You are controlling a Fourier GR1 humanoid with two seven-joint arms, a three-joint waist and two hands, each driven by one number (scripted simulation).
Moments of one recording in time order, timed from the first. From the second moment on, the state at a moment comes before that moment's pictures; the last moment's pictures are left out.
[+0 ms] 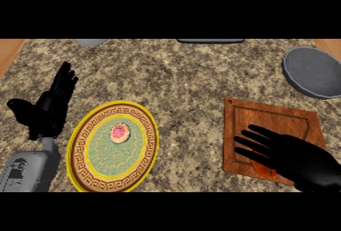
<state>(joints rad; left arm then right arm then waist) -0.24 0.25 0.05 -1.46 0.07 0.12 0.09 -0.04 -0.61 0.27 -1.83 1.19 0.37 -0.63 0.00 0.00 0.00</state>
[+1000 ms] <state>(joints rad) -0.25 0.20 0.08 -1.43 0.03 0.09 0.05 -0.08 -0.51 0.33 -1.65 1.42 0.28 -0.75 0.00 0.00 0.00</state>
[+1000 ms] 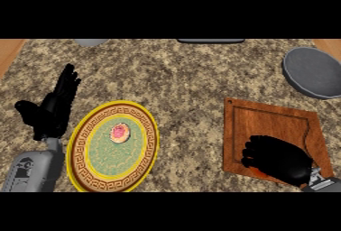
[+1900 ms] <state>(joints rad) -0.22 0.21 0.09 -1.48 0.03 0.07 0.08 -0.14 -0.06 0.04 -1.66 1.33 0.49 -0.03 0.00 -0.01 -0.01</state>
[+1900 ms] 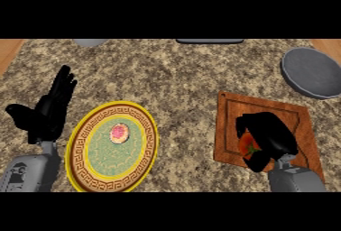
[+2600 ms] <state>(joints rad) -0.25 0.20 0.09 -1.45 0.02 0.07 0.08 -0.40 -0.02 -0.16 -1.81 1.11 0.32 0.27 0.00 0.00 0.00</state>
